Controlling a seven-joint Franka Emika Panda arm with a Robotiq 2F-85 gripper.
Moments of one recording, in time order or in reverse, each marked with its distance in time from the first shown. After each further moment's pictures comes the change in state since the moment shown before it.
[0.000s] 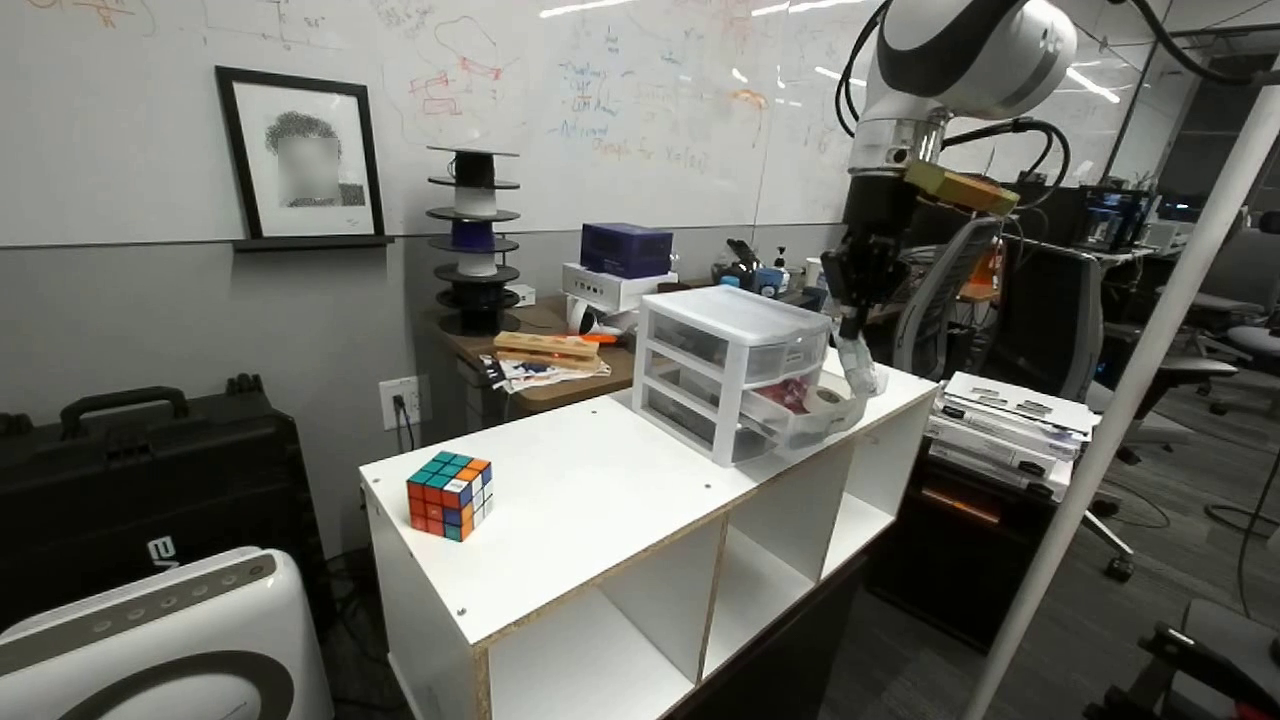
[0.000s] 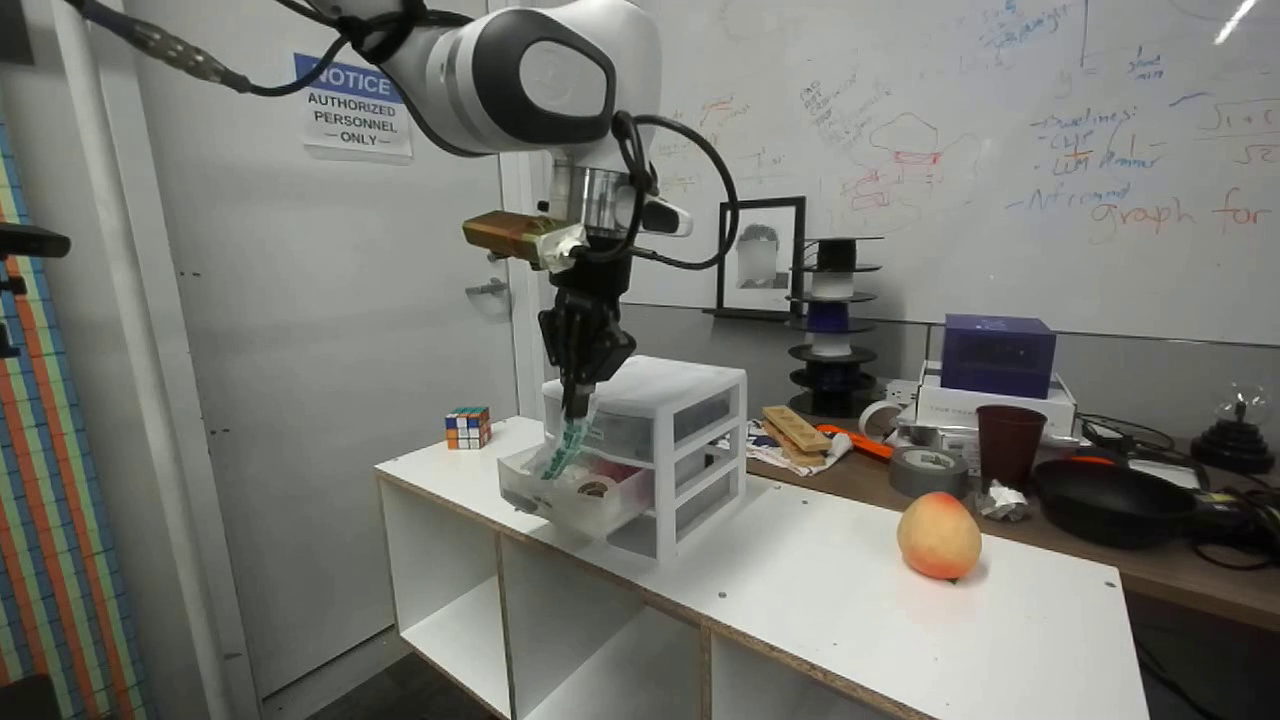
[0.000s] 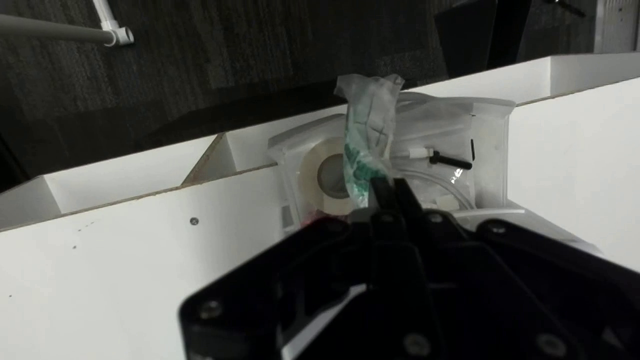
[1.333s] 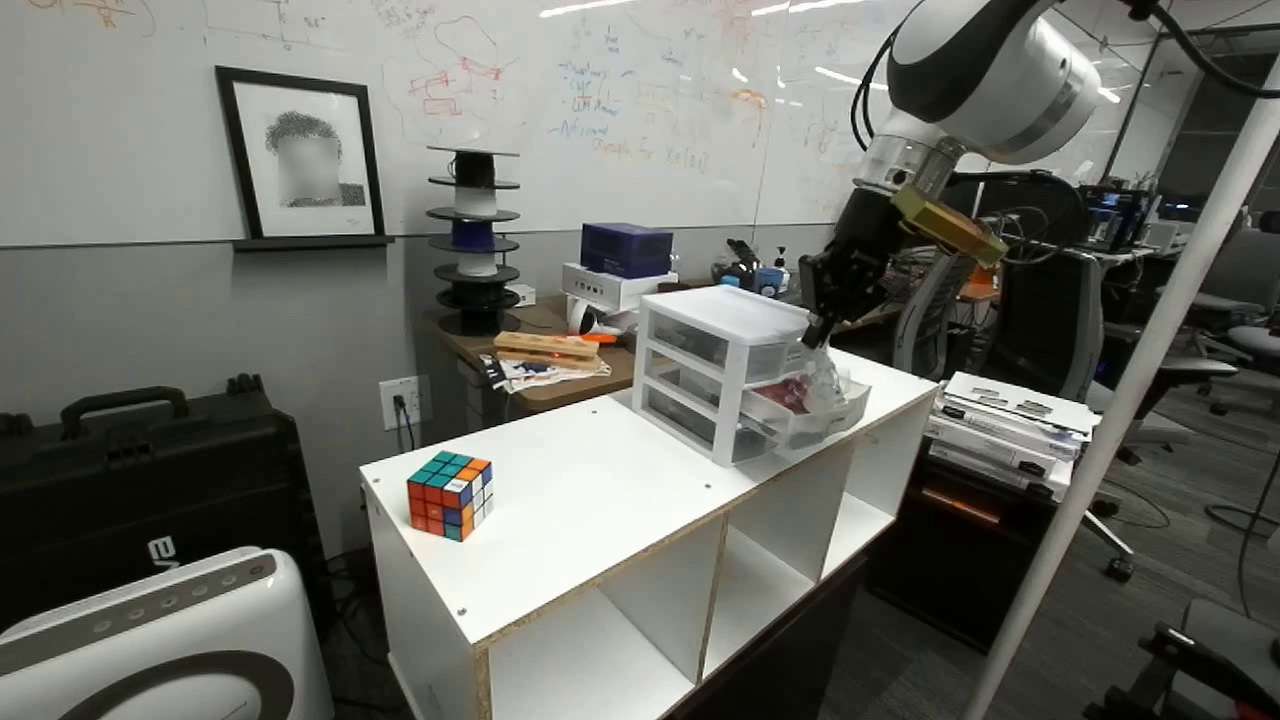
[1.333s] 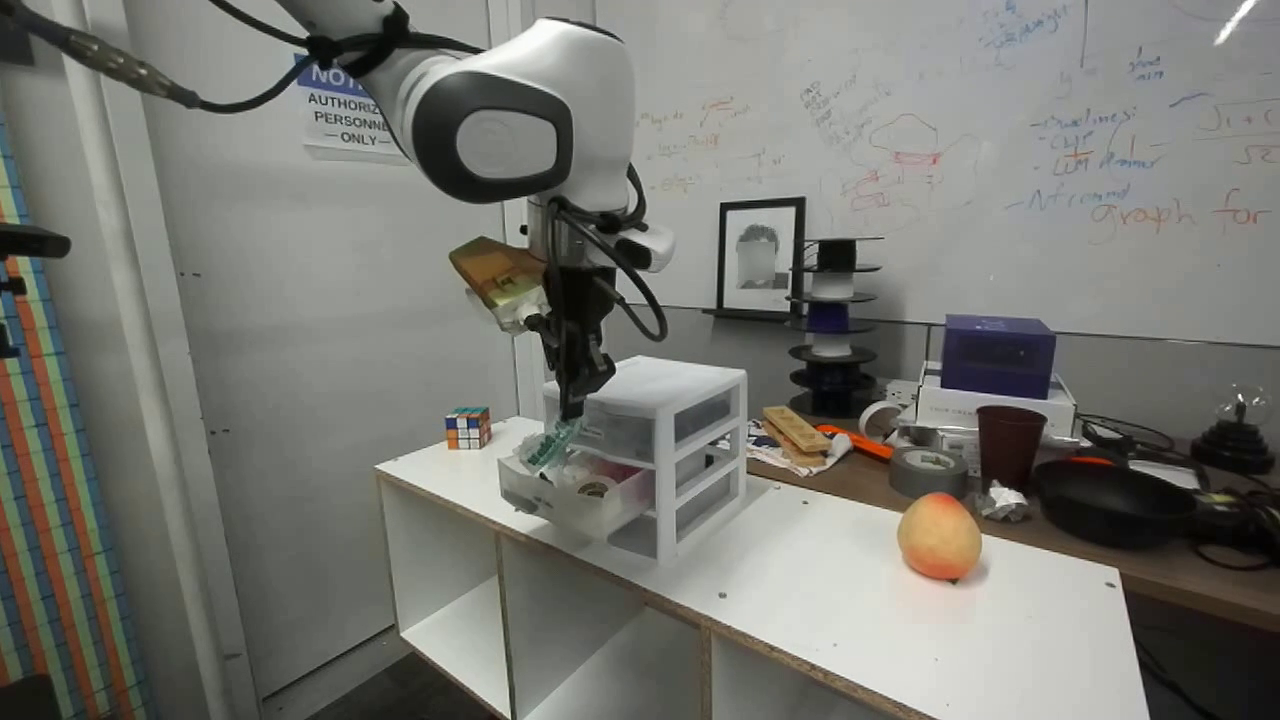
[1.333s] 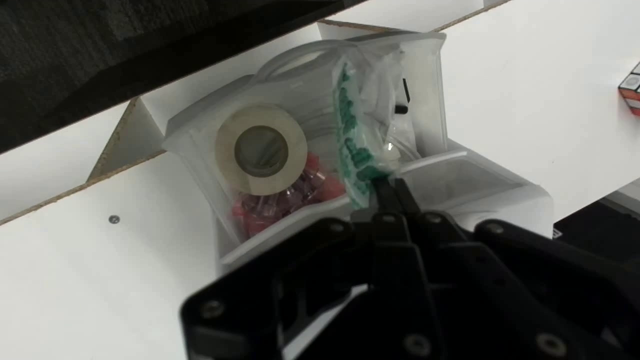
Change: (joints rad) arm -0.002 -0.043 0.027 -0.161 0.260 0.304 -0.035
